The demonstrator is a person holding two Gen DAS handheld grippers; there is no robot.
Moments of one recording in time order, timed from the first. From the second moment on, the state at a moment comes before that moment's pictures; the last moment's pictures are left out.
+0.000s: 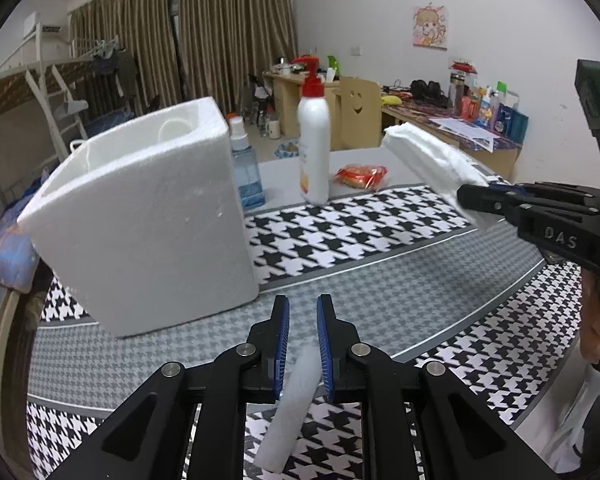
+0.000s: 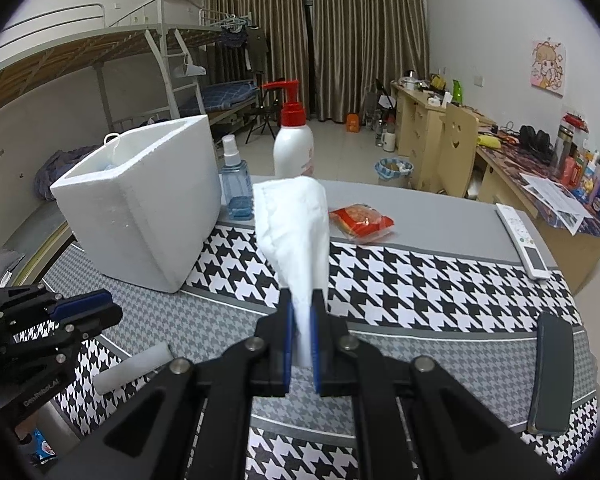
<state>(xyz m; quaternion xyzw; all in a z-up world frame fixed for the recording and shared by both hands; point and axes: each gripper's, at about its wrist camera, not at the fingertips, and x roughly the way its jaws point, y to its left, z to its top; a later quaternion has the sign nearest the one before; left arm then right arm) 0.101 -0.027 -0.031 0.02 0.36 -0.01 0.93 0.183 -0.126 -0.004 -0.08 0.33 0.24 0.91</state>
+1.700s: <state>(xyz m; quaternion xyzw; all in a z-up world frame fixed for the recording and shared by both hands) 0.086 -0.004 -0.102 0.02 0.45 -0.04 0.89 0.150 -0.102 0.013 -0.08 0.30 0.30 0.90</state>
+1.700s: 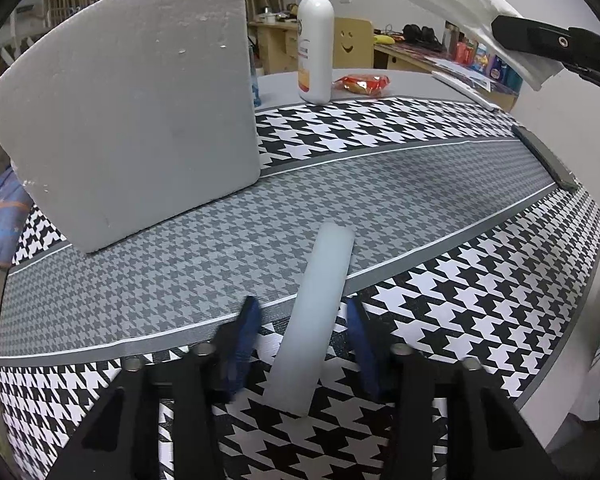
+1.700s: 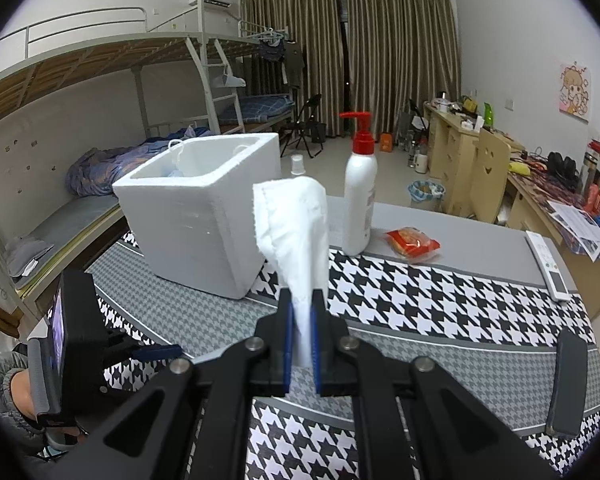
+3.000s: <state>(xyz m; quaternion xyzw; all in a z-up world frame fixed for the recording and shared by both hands) 0.061 0.030 -0.020 -0.01 0.35 -0.03 0.94 0.147 -0.073 0.029 -0.09 0.28 0.32 0.90</state>
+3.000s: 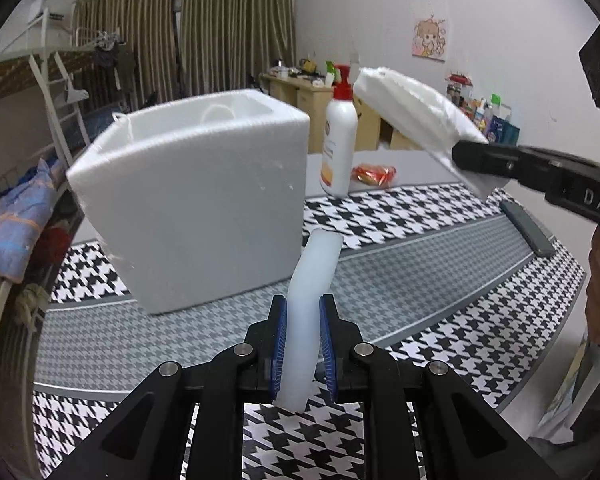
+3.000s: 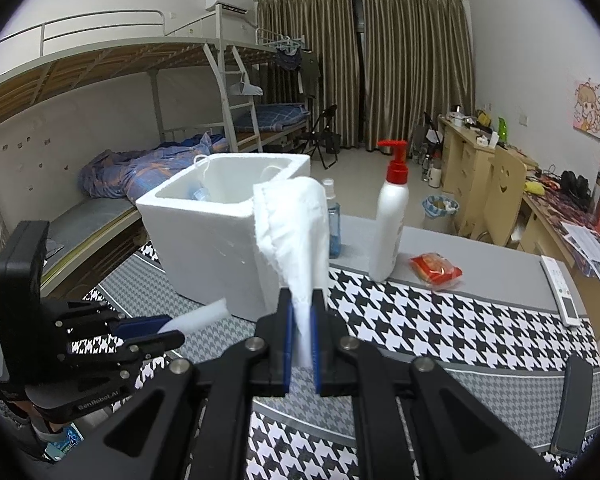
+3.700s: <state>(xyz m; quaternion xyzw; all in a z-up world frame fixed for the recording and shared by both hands) 0.054 0.044 0.009 -0.01 0.31 0.00 0.95 0.147 -0.049 0.041 -0.10 0.27 0.34 0.90</state>
